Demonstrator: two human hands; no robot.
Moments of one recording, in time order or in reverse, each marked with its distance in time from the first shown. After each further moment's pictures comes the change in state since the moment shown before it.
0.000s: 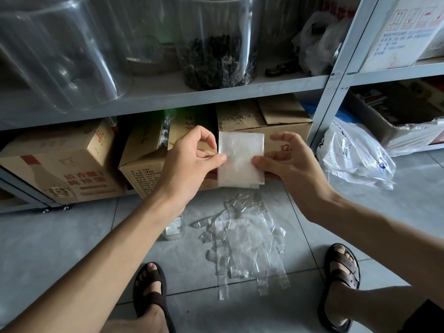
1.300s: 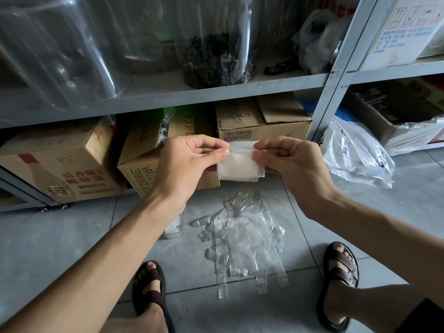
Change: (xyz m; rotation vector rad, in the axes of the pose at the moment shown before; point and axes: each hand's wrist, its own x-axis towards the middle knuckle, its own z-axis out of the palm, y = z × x) left_hand -0.002 0.002 0.001 -0.194 0.022 0.004; right_hand -0.002 -0.004 0.003 -0.073 0.015 -0.112
